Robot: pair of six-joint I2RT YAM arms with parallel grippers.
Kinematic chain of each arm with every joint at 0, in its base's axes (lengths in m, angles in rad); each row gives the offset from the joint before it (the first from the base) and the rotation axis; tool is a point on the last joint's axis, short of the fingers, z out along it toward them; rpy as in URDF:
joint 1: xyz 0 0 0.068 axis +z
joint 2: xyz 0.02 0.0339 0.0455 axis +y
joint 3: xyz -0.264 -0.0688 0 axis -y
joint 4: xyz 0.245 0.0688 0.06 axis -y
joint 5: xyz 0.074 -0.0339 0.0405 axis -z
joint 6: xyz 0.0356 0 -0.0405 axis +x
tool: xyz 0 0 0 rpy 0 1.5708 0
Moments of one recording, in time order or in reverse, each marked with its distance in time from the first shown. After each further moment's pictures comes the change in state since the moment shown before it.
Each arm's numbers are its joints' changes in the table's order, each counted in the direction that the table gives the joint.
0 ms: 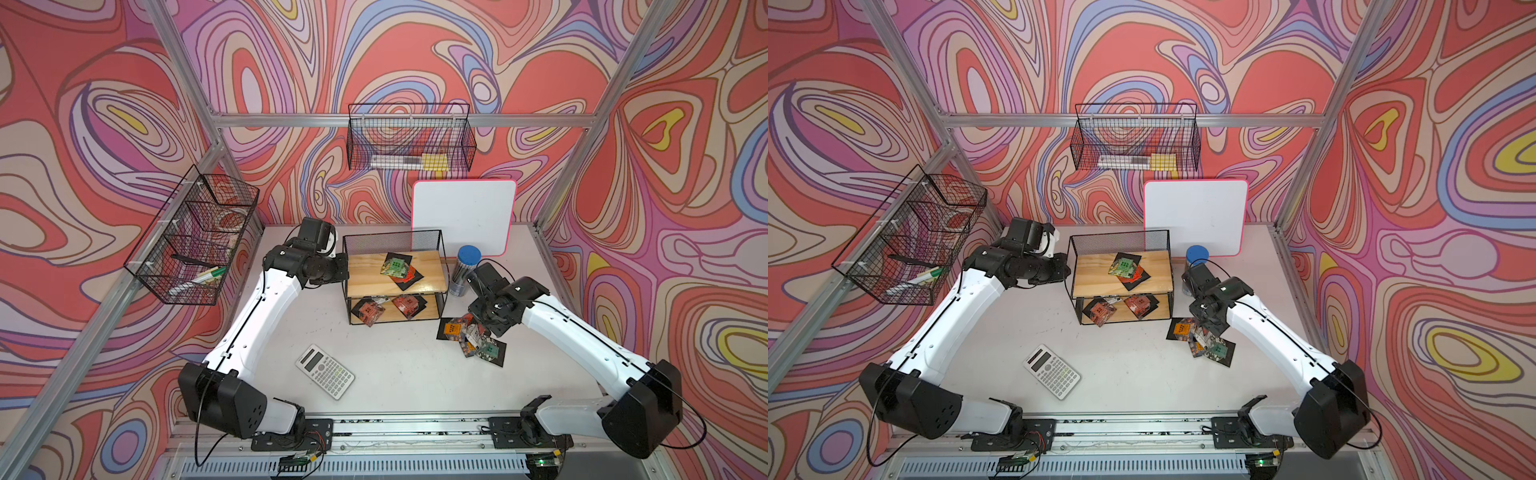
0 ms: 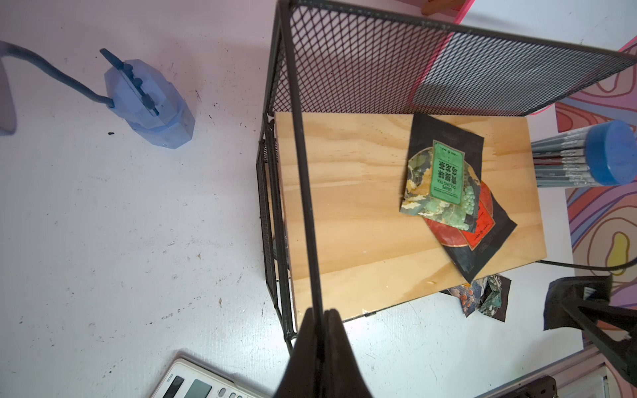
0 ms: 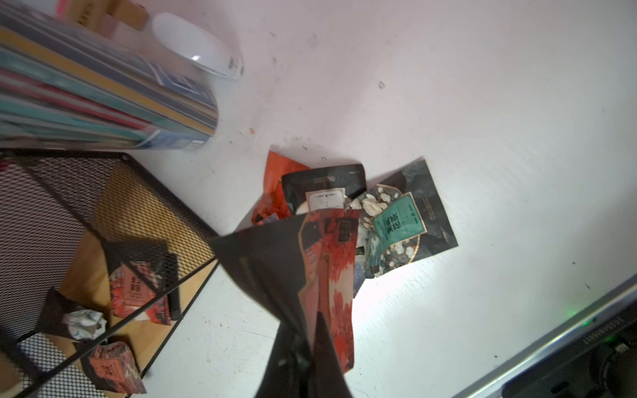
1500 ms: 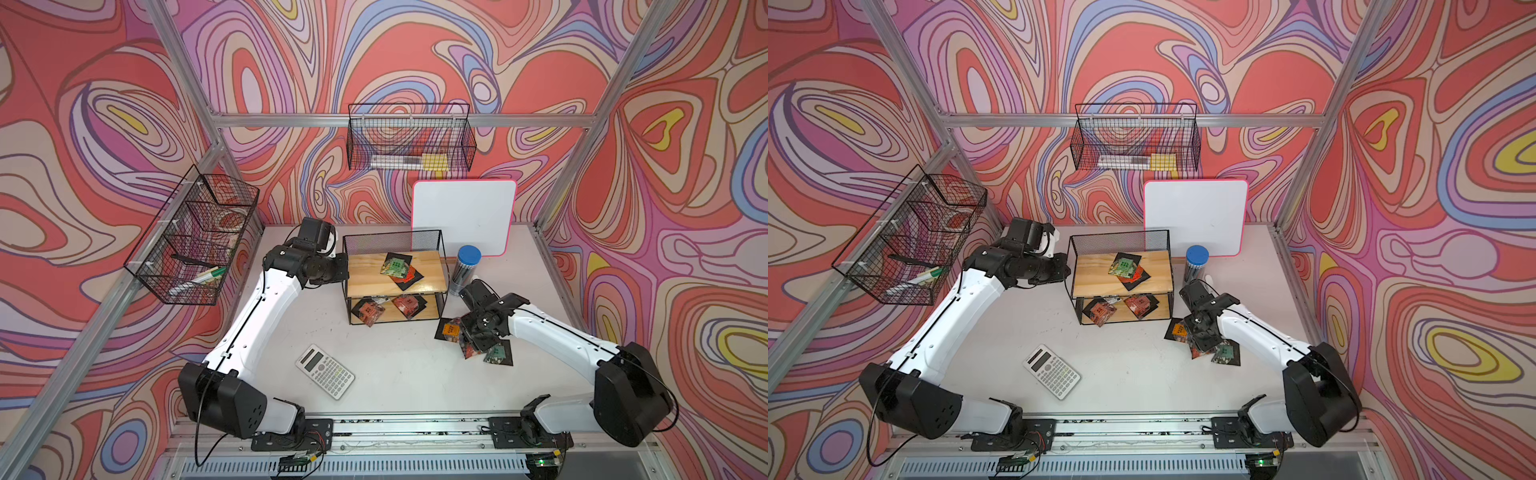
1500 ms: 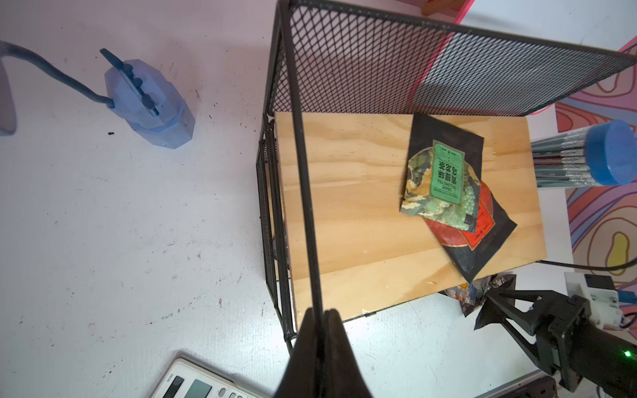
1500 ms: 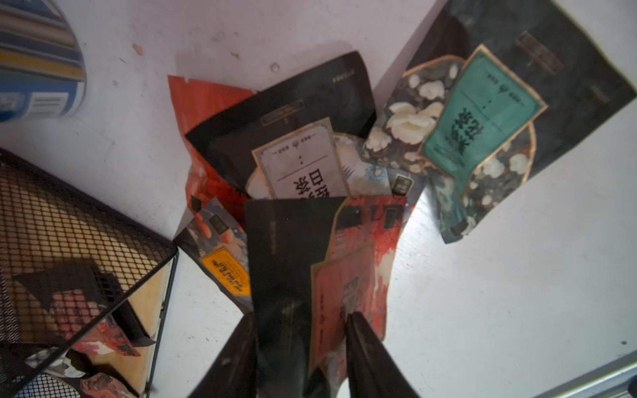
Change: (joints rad) left arm 0.000 0.000 0.000 0.000 0.001 0.000; right arm -0.004 0.063 -0.209 0.256 -0.178 0.187
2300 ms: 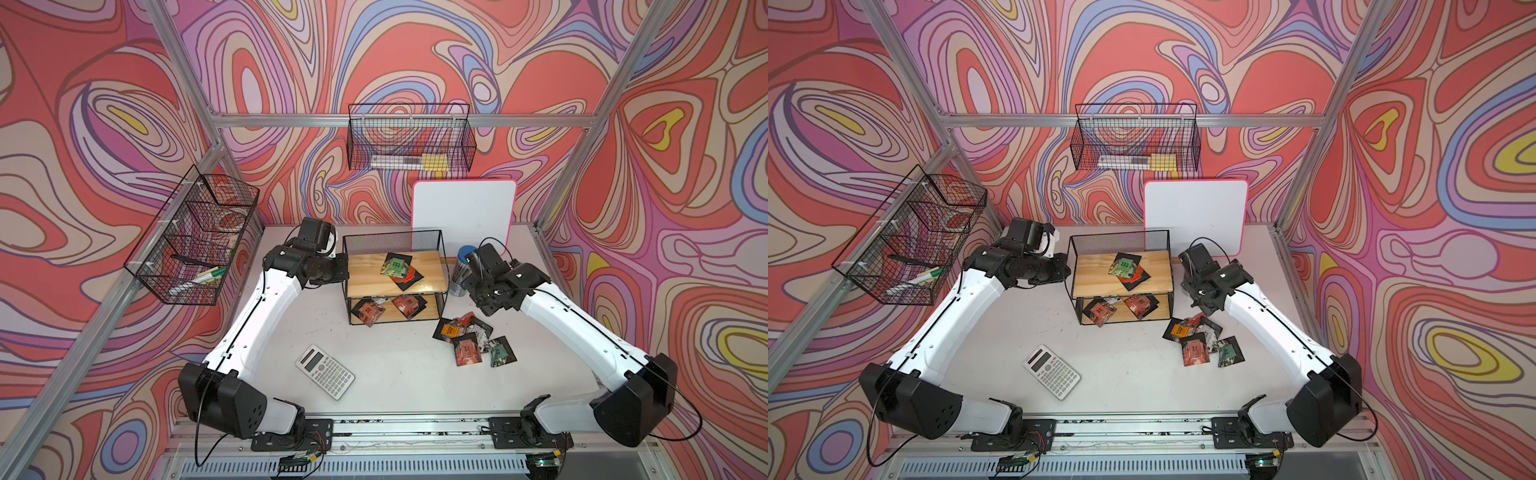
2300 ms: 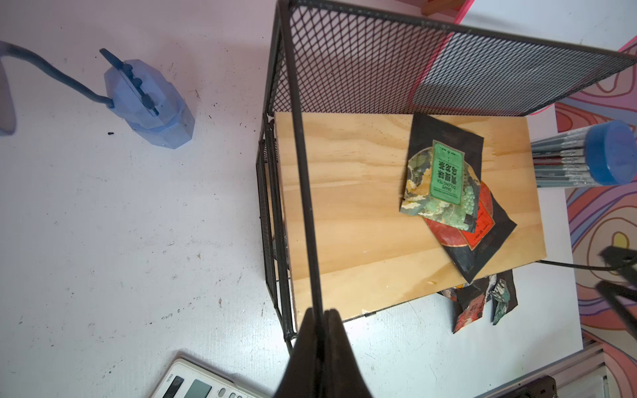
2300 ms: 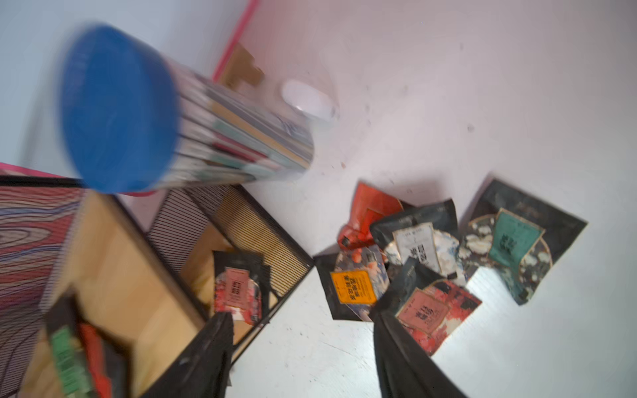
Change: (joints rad) left arm 0.000 0.000 0.000 0.000 0.003 0.000; right arm 0.000 0.000 0.490 -0.169 0.289 -0.312
